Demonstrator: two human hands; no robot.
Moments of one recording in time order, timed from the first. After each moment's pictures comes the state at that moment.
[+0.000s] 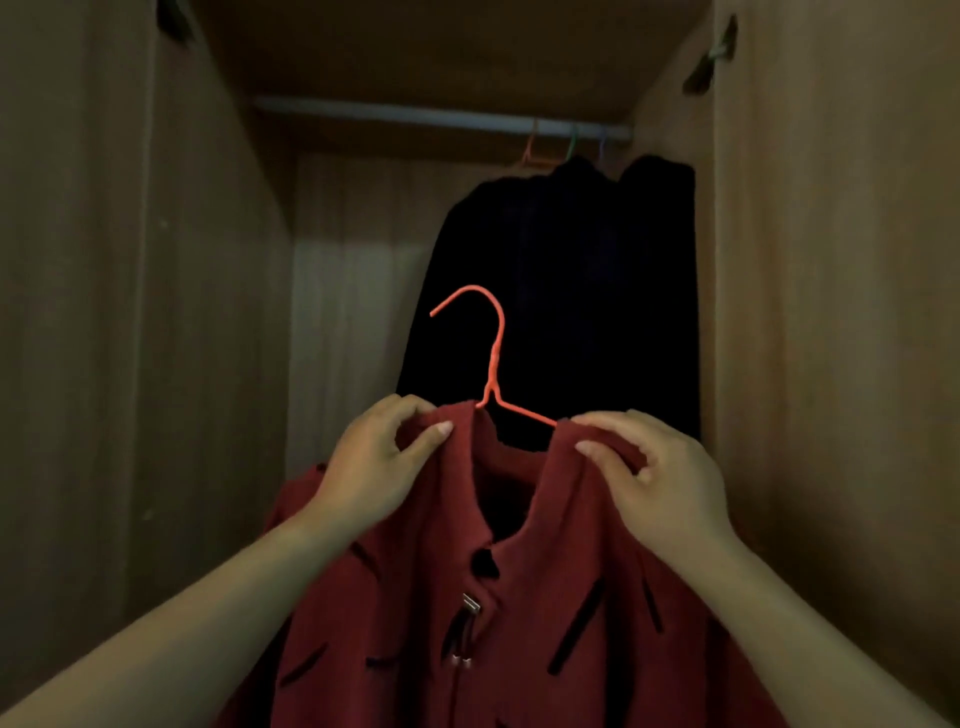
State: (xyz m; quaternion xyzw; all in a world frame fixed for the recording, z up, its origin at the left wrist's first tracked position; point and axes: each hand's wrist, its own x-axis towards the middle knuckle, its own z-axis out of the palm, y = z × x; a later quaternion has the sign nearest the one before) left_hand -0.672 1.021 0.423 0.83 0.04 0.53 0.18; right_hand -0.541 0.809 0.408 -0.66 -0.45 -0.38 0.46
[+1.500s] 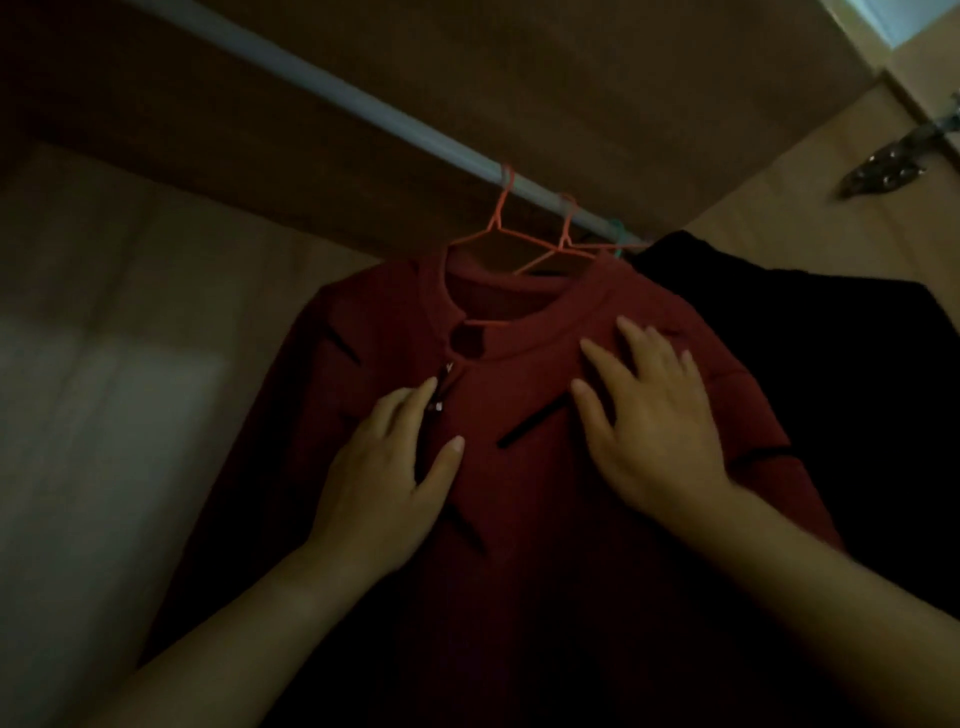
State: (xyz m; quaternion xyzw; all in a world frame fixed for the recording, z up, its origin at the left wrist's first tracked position) left_hand -0.267 1.358 0.652 0.74 -0.16 0.64 0.13; right_hand -0.235 1.144 0.681 -0.69 -0.20 -0.67 0.17
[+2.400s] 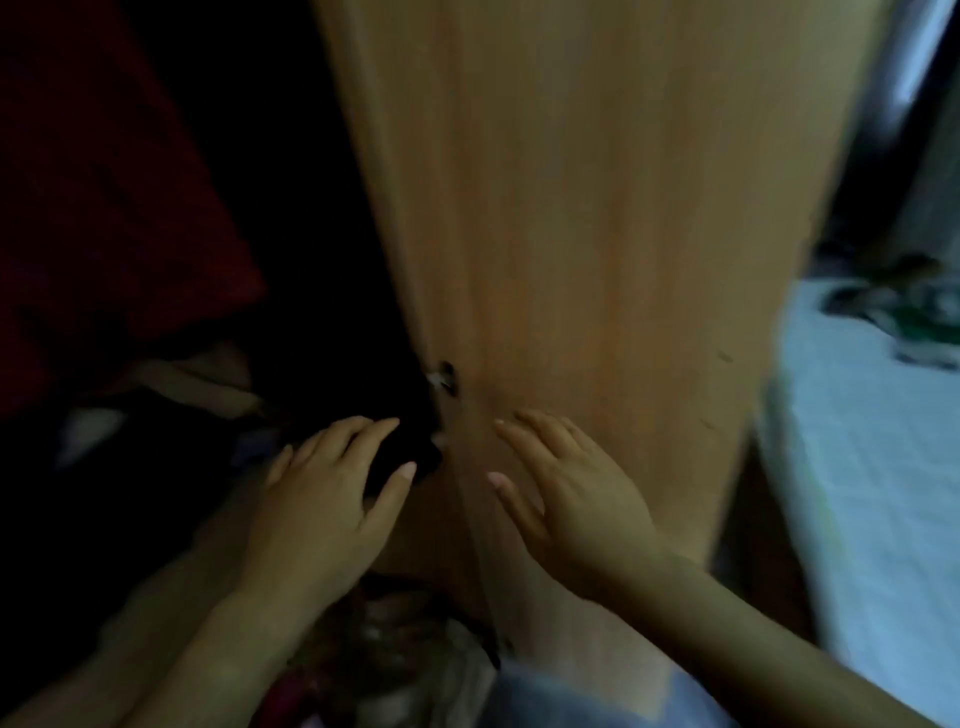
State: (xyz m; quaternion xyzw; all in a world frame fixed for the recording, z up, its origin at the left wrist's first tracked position) left_hand -0.513 1.009 0.223 0.95 -0.24 0.17 0.12; right_hand -0.572 0.805 0.191 -0.95 -0.04 -0.25 0.18
